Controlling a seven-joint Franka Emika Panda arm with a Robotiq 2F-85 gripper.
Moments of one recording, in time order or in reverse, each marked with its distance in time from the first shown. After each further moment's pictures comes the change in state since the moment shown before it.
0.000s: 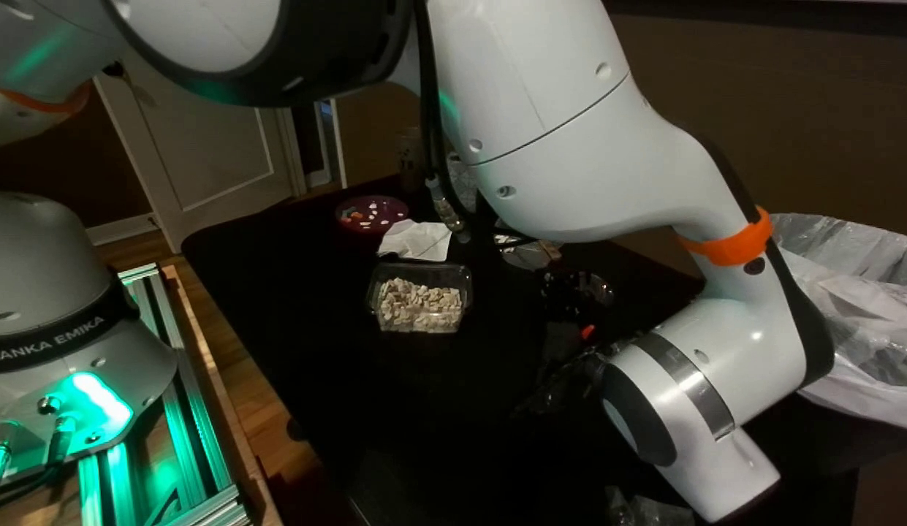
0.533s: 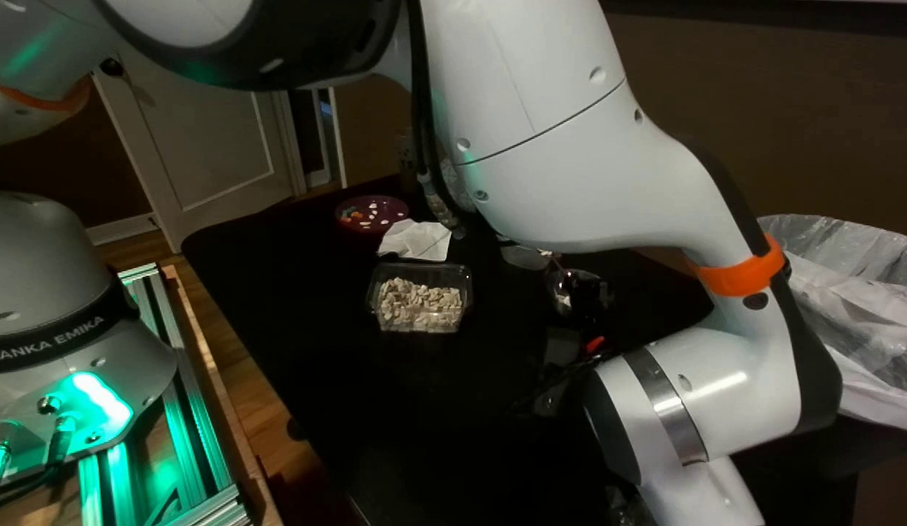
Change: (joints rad) arm -0.004 -0.022 -0.026 -0.077 0.202 0.098 -0.047
